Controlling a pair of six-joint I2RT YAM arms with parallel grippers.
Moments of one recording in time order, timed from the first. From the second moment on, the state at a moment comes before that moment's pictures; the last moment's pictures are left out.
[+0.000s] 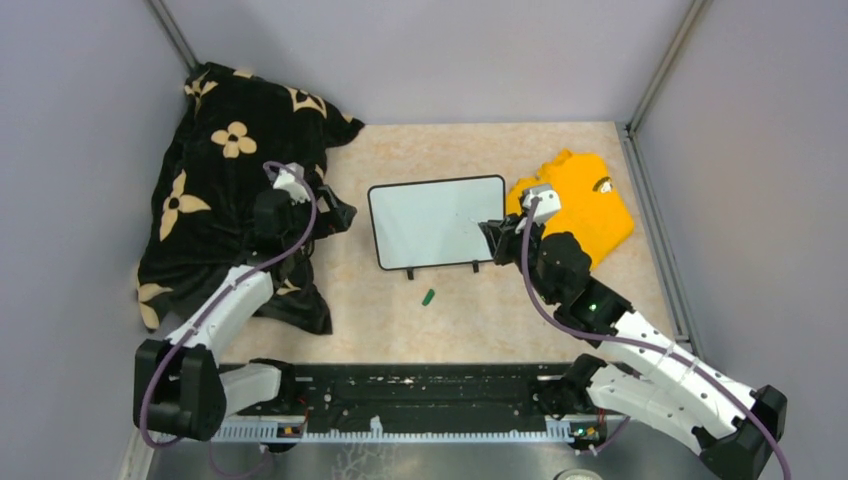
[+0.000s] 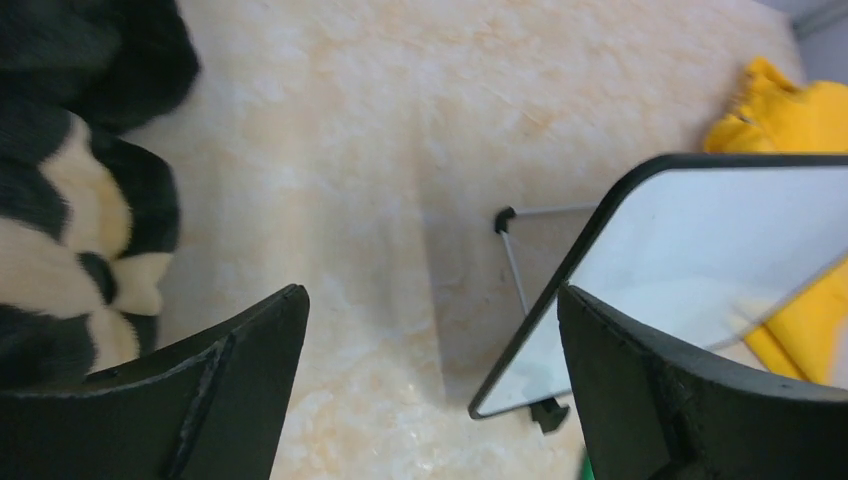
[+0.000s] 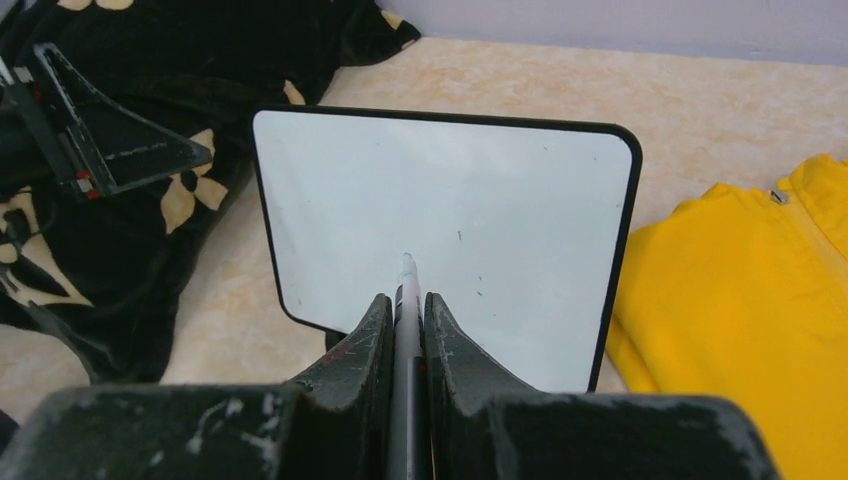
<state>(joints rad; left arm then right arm) -0.26 1.17 0.76 0.00 -0.03 -0.41 0.78 0.76 0.68 -0.02 0.32 0.24</state>
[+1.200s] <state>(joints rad) -0.06 1.94 0.60 1.51 1.19 -0.86 0.95 0.99 0.74 0.14 0.28 0.20</state>
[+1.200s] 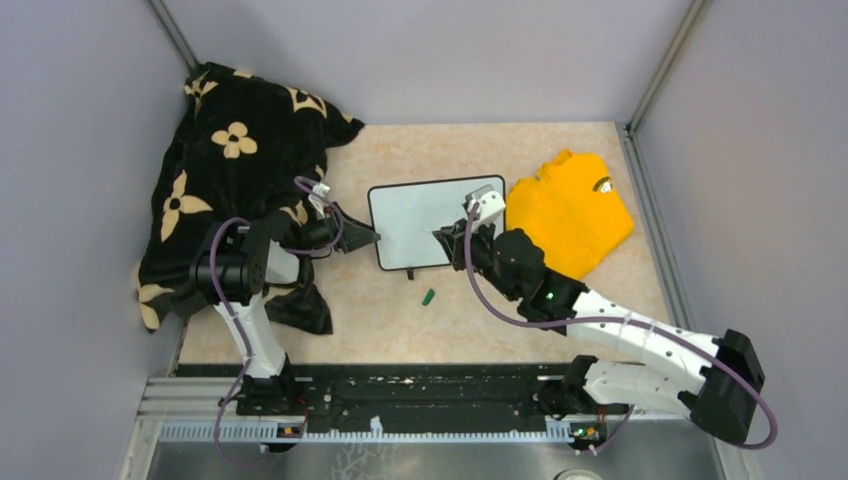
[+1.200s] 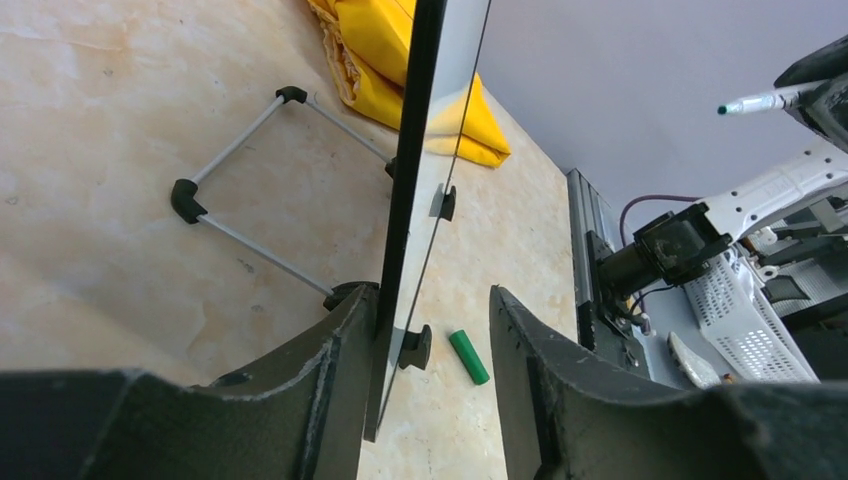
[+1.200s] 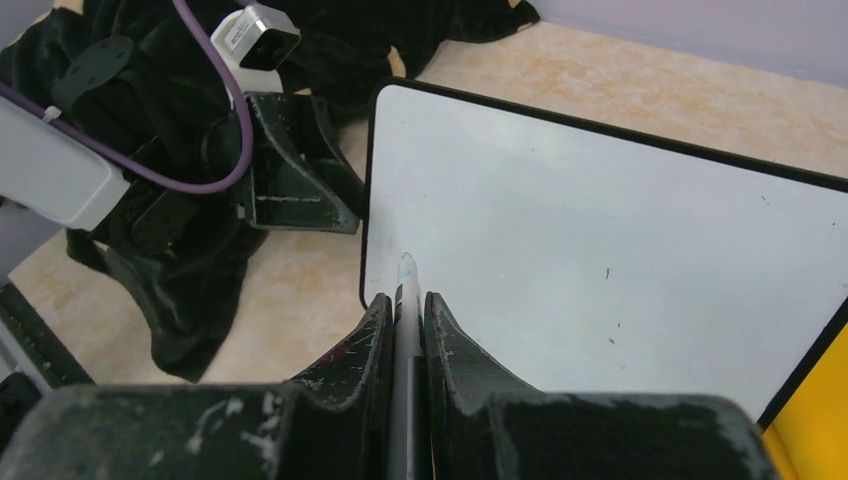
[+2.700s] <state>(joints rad) -0.08 1.98 0.59 1.41 1.15 -0.72 1.04 1.48 0.91 0.48 0.53 0.08</state>
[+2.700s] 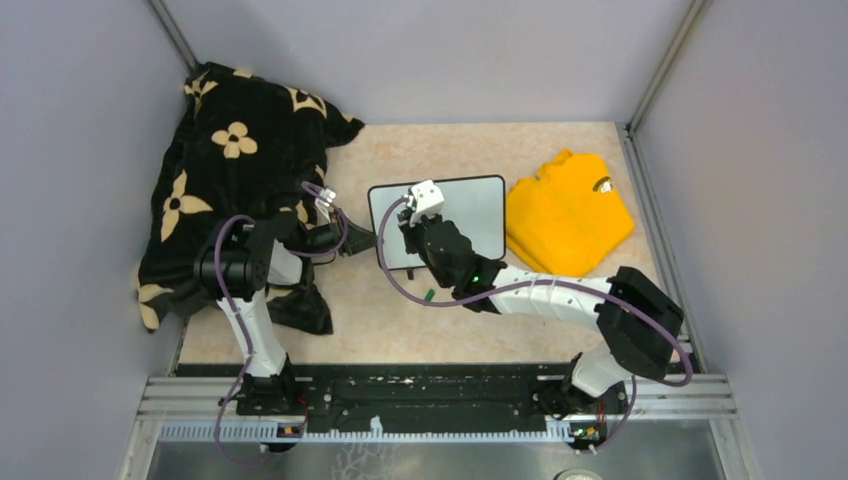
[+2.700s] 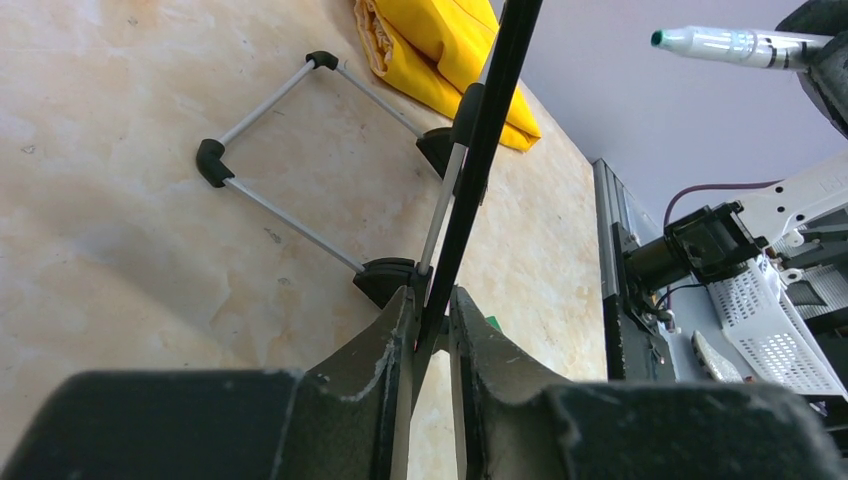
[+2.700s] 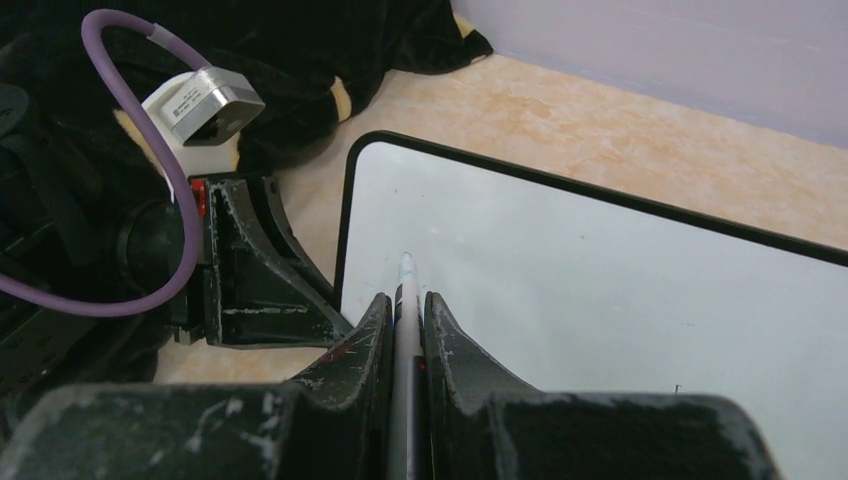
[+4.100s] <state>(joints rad) -0.08 1.98 0.59 1.43 1.15 -0.72 1.02 1.66 0.98 0.59 0.58 0.08</state>
